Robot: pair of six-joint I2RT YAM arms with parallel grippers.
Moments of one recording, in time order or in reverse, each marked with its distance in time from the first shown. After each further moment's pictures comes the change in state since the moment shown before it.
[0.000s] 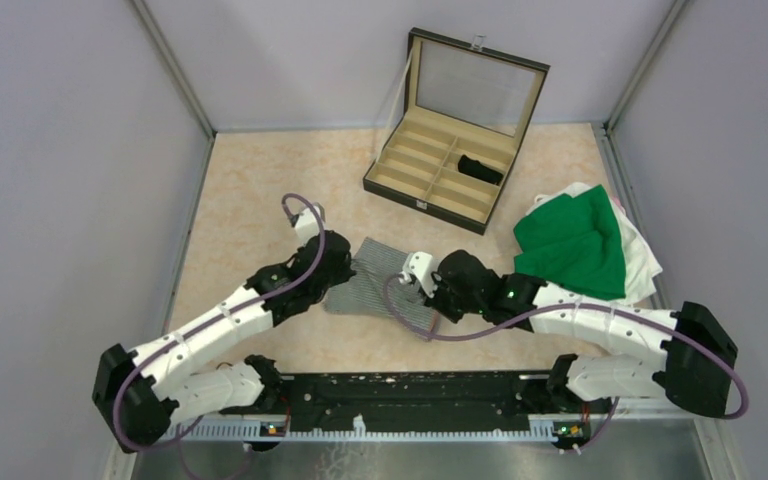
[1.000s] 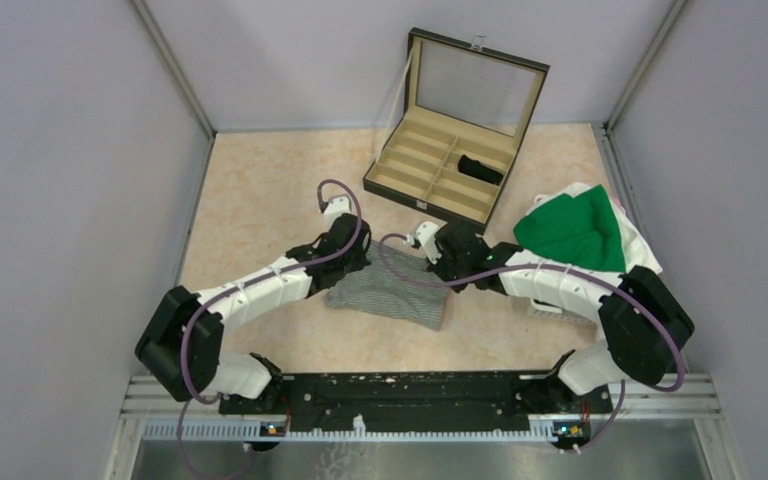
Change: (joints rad) left arm 0.115 0.376 0.026 0.289 0.126 0.206; right arm -0.264 0.285 0.106 0.024 0.043 -0.046
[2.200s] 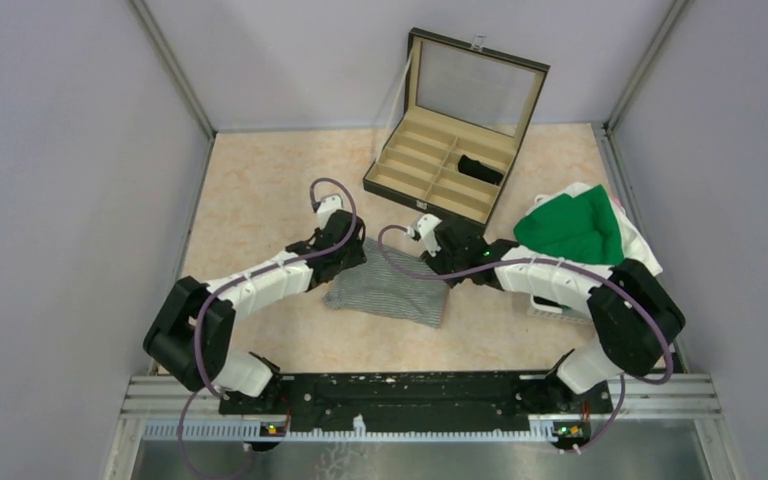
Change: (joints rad) left arm 0.076 0.066 -0.009 0.033 0.008 0.003; right arm -0.032 0.071 0.014 0.078 0.030 0.007
